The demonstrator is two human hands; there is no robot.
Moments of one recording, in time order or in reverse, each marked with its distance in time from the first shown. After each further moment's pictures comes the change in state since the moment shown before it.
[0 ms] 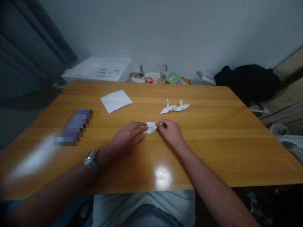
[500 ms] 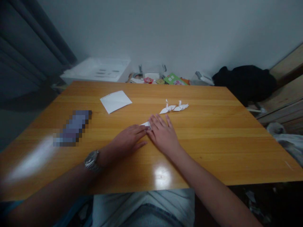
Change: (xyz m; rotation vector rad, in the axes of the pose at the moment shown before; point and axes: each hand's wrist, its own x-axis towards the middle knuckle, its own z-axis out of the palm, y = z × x) left_hand -0.003 0.003 0.005 0.184 -0.155 0.095; right_hand -0.019 -0.027 0.012 -0.666 -0.017 -0.460
